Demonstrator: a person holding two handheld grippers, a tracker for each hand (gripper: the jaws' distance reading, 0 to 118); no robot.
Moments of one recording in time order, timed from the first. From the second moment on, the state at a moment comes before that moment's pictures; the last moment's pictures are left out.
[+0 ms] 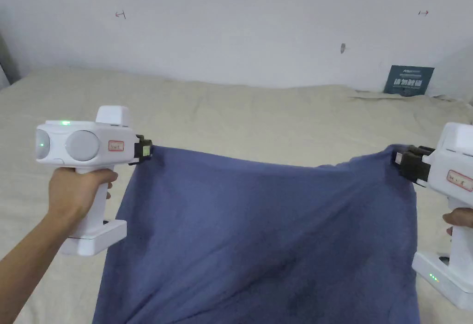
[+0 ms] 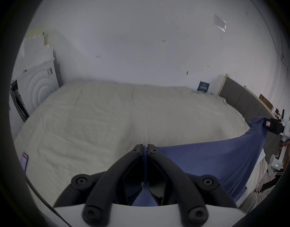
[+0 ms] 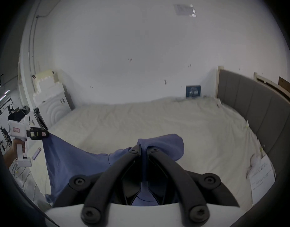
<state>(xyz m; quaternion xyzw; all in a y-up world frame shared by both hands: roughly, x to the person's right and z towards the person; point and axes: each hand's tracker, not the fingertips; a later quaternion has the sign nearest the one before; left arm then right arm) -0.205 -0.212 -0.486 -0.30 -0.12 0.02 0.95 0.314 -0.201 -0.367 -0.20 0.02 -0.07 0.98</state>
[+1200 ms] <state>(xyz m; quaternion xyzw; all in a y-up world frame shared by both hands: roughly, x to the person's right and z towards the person) -0.184 -0.038 -0.578 -0.15 -0.08 -0.05 0.98 0.311 -0.041 -0.450 -0.06 0.01 0.02 1.00</state>
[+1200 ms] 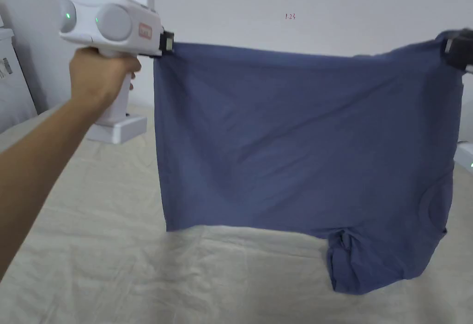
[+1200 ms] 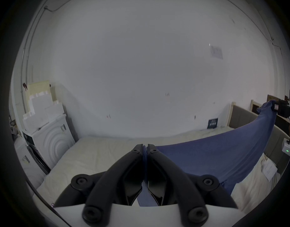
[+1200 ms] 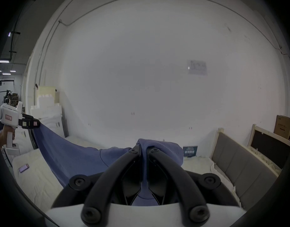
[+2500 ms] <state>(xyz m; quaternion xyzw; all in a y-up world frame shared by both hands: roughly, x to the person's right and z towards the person) -0.259 -0.383 -0.290 -0.40 -0.09 0.01 0.91 0.271 -0.357 -0.148 -0.32 0.02 -0.12 0.94</state>
